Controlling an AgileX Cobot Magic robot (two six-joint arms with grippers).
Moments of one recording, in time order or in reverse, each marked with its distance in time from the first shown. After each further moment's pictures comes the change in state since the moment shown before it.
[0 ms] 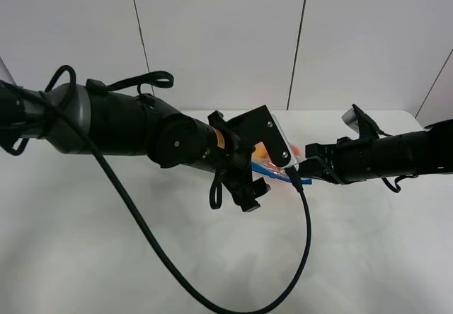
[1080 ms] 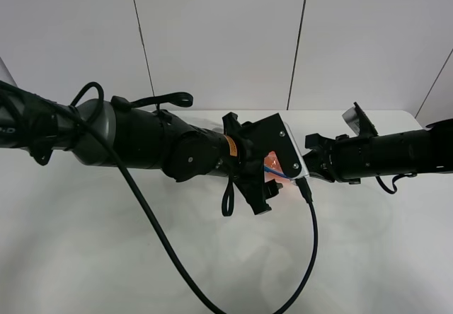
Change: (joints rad) left arm -0.024 0.059 -0.002 0.000 -0.151 0.064; right arm 0.000 -0.004 0.000 0.046 0.079 0.081
